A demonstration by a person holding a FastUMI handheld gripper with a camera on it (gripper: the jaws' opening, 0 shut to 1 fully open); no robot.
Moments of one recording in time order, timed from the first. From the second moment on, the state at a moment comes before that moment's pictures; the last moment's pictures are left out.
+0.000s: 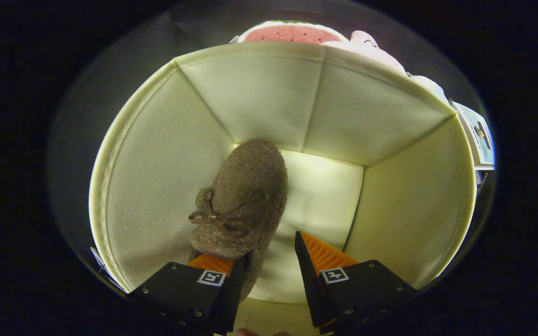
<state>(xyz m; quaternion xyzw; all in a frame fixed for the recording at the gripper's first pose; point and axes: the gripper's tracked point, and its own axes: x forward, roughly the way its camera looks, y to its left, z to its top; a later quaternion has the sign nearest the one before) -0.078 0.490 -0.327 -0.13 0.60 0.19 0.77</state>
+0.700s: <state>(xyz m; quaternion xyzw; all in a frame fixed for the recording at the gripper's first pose) -0.078 0.476 -0.176 -0.01 0.51 0.28 0.81</state>
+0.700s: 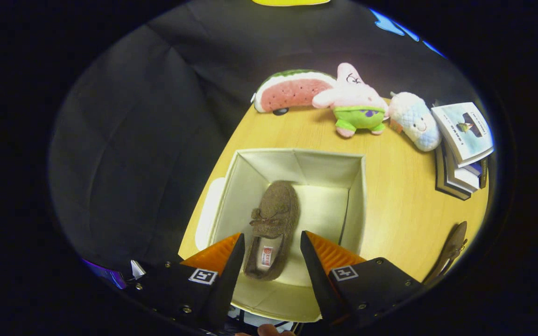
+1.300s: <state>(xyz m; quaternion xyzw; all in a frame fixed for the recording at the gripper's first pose) -0.067 0.336 -0.141 0.00 0.47 0.29 0.83</state>
